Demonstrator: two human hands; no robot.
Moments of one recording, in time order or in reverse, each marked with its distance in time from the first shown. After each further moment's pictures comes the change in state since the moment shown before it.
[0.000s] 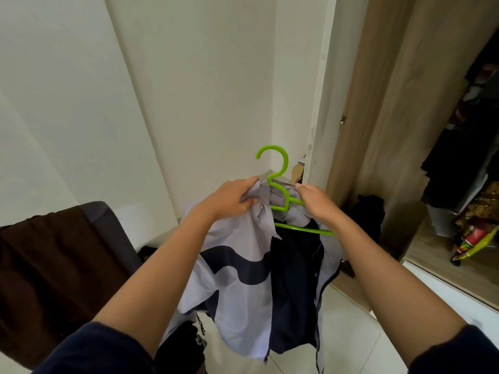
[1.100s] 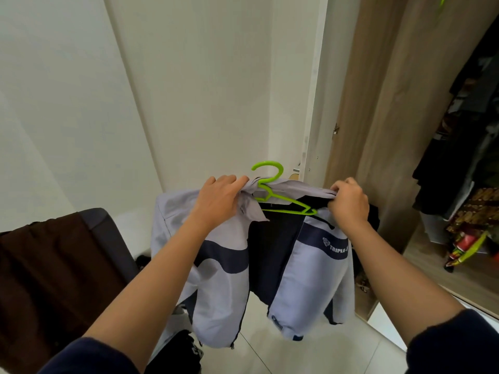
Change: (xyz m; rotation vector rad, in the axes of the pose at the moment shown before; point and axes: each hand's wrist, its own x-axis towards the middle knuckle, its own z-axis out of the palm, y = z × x) left_hand -0.017 0.007 -0.007 0.573 0.428 0.054; right_hand -0.017 0.033 -0.041 -0.374 0.544 0.090
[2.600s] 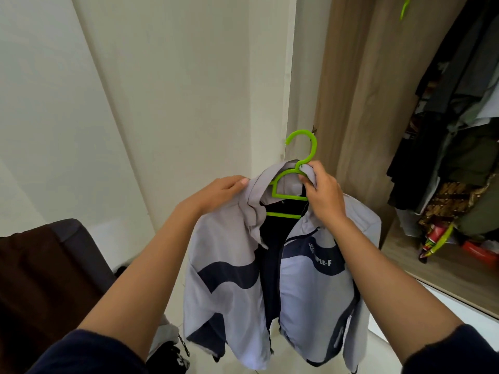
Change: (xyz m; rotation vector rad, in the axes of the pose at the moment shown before) left_hand 0.039 0.019 -0.014 -0.923 -0.528 -0.238; right_hand -0.004 -0.006 -0.018 0.353 0.065 -0.307
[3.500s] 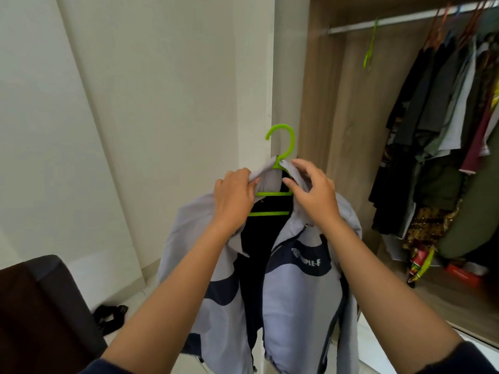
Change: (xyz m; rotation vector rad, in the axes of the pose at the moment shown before) left_hand 0.032 0.085 0.024 0.418 0.714 0.141; right_hand 0.037 -0.022 -0.038 0.143 0.154 -0.158
